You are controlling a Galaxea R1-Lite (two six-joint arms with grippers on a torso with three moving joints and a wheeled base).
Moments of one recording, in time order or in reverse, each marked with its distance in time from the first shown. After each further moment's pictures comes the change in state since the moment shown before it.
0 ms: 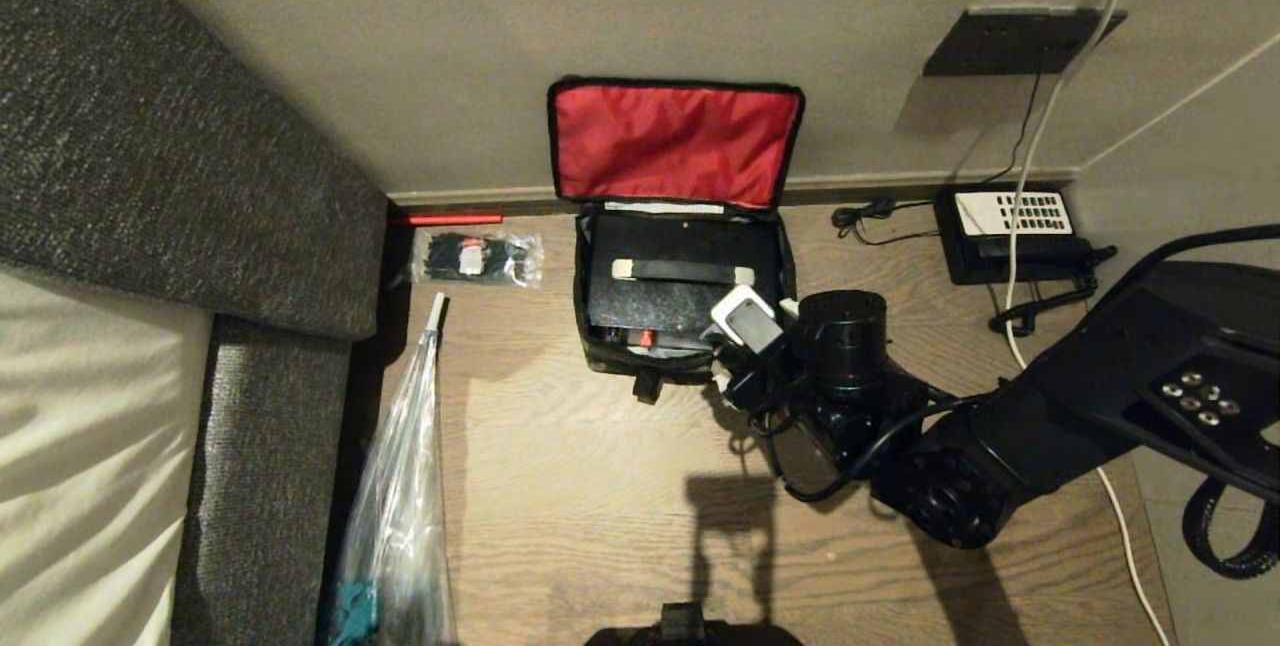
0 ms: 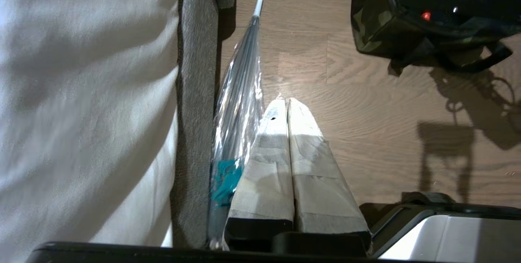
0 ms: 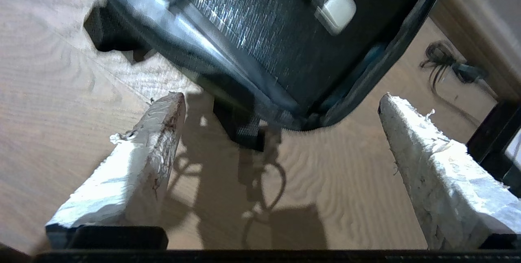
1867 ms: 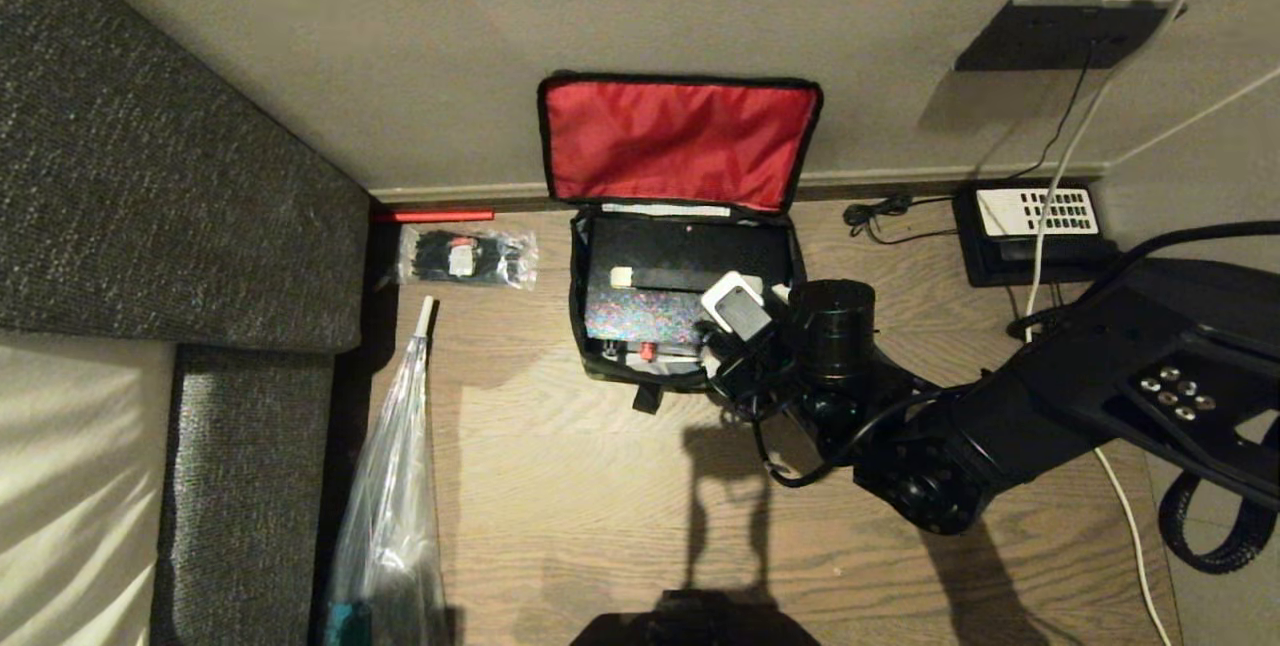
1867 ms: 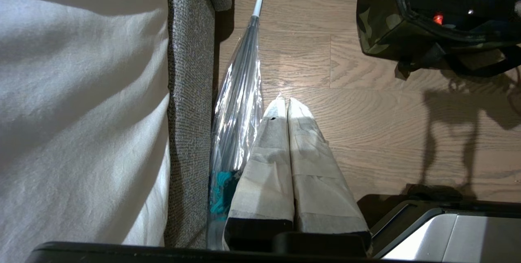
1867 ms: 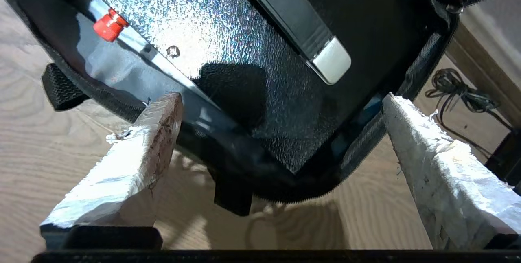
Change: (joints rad) left arm 0.000 0.000 0.000 0.001 0.001 0.009; right arm 0.009 0.024 -0.067 -0.002 -0.007 -0.015
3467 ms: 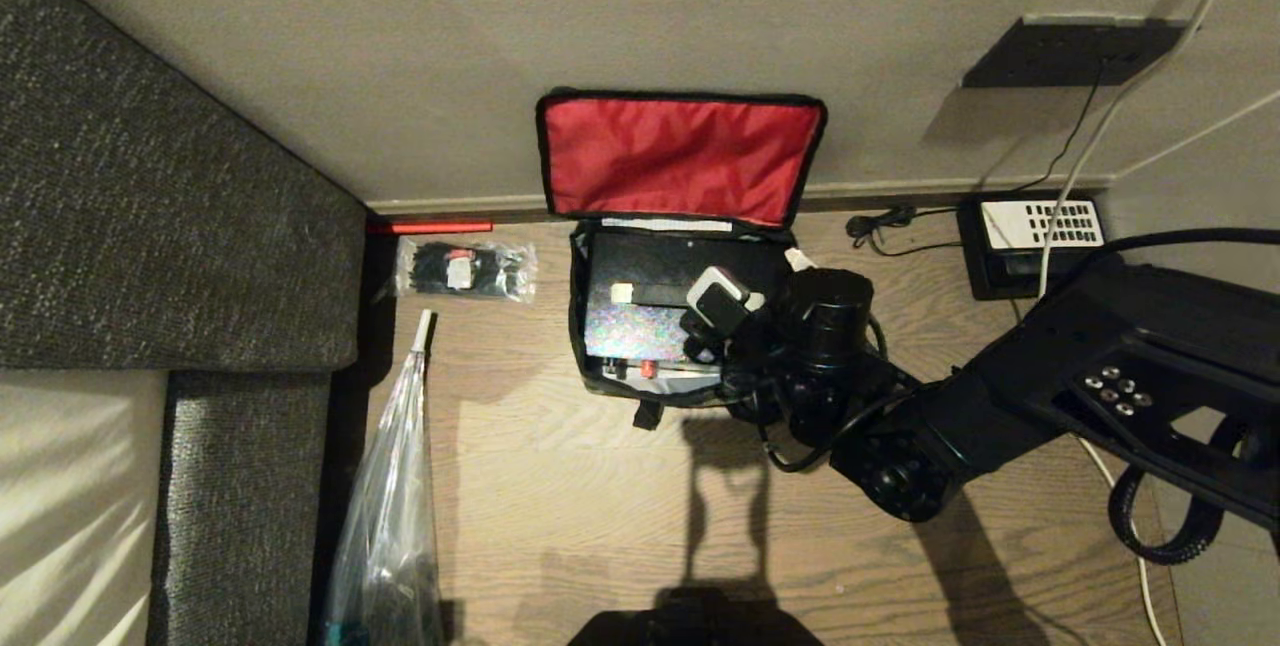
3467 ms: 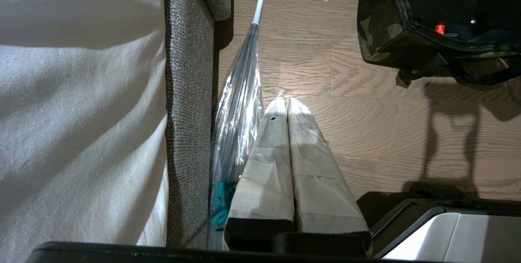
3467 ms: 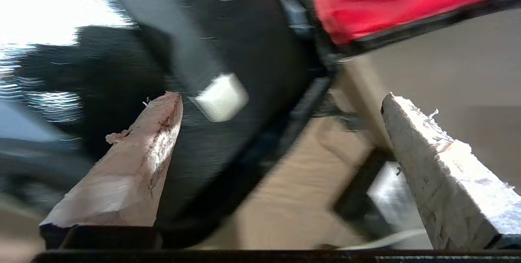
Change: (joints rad) left arm 0.000 0.000 0.000 0.000 -0.002 0.004; right arm -0.007 0.064 -0.071 -0.158 -0.186 -0.381
